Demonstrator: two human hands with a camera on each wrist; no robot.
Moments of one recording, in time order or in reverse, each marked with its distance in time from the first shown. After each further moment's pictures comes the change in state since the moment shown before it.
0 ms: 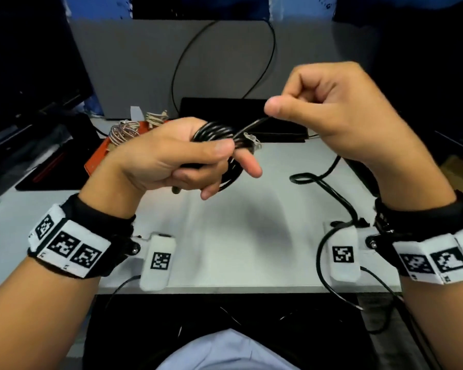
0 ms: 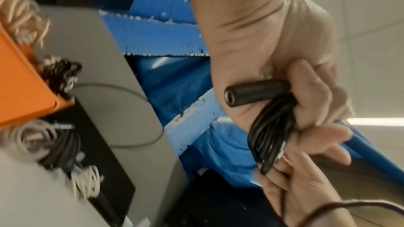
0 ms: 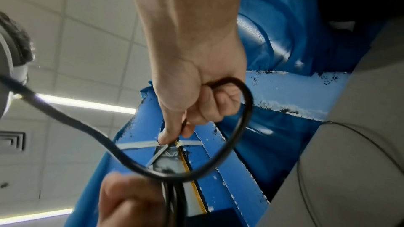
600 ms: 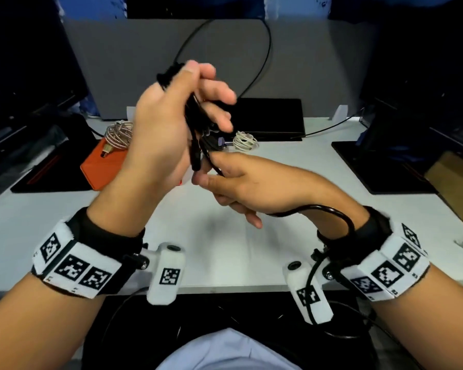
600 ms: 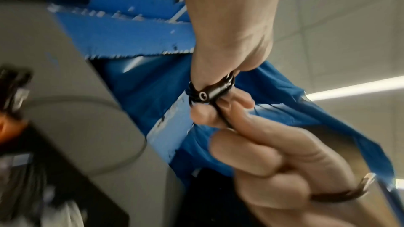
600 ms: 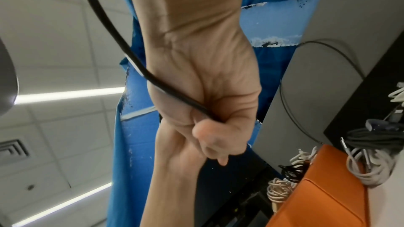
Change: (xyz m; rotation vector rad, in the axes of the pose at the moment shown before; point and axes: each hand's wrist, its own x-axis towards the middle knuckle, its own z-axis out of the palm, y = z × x) left_hand 0.028 0.003 0.016 -0.235 0.864 0.340; right_hand -0.013 -0.002 0.082 0.141 -0.625 0.282
